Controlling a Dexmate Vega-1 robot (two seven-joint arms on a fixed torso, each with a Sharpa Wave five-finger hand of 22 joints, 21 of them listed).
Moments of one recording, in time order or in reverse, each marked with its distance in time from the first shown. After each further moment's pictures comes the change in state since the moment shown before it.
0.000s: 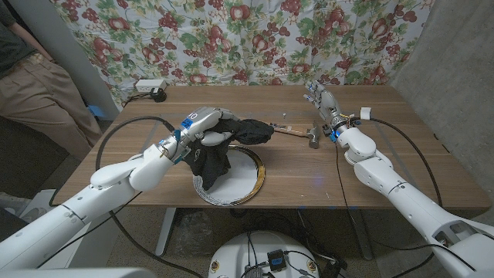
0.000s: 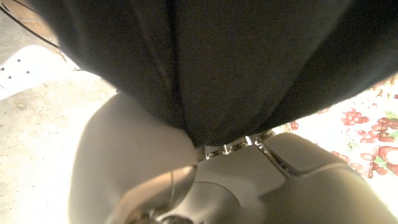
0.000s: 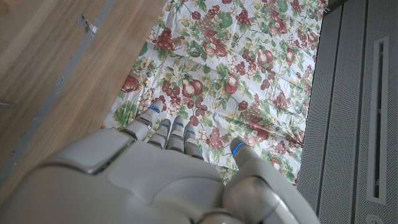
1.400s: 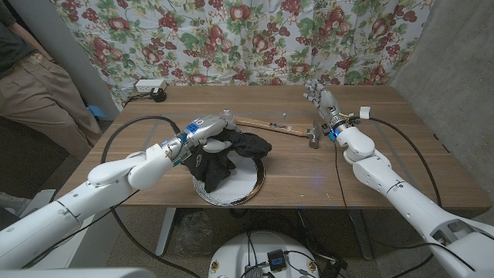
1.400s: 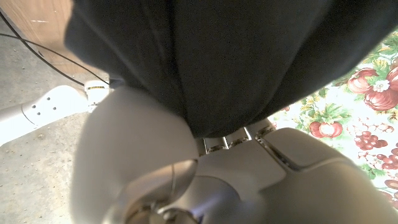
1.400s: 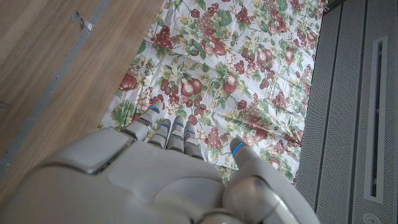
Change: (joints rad) left arm -0.016 0.071 0.039 -0.038 0.004 0.078 -0.128; left_hand 0.000 0.000 0.007 -0.002 -0.003 -0.027 -0.061 -0.057 0.004 -0.015 -0.061 -0.116 -0.085 0.010 -0.040 -0.166 -0.178 -0.051 0.009 -0.038 -0.010; right arm 0.011 0.011 -0.003 0.012 -0.009 0.007 -0.007; right_hand 0.000 0.000 0.000 0.000 0.000 0.000 0.000 0.000 0.000 0.000 0.000 0.000 0.000 0.004 0.004 0.000 0.000 -0.010 0.002 0.000 0.000
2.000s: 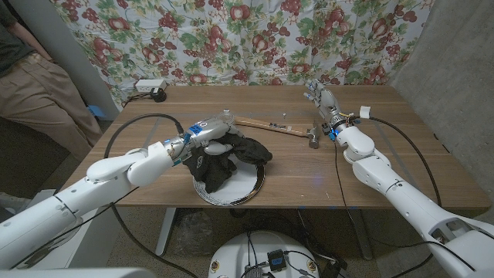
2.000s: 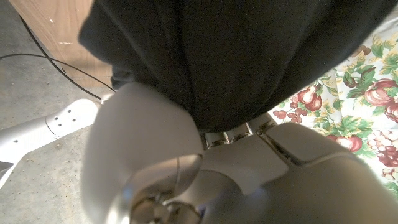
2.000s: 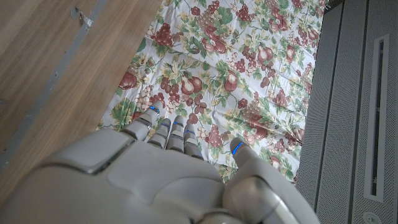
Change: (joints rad) left arm -0.016 0.020 0.014 -0.009 -0.023 0.023 -0.116; left_hand -0.025 0.042 -0.057 0.036 -0.002 -0.081 -0.028 -0.036 -0.048 -0.060 -0.016 -0.084 -0.060 -0.043 -0.043 -0.117 -0.098 -0.052 0.010 -0.059 -0.004; right arm 0.009 0.006 -0.001 0.020 0.000 0.003 0.000; right_hand 0.000 0.000 0.000 0.000 0.000 0.000 0.000 0.000 0.000 0.000 0.000 0.000 0.000 0.002 -0.002 0.000 0.000 0.000 0.000 0.000 0.000
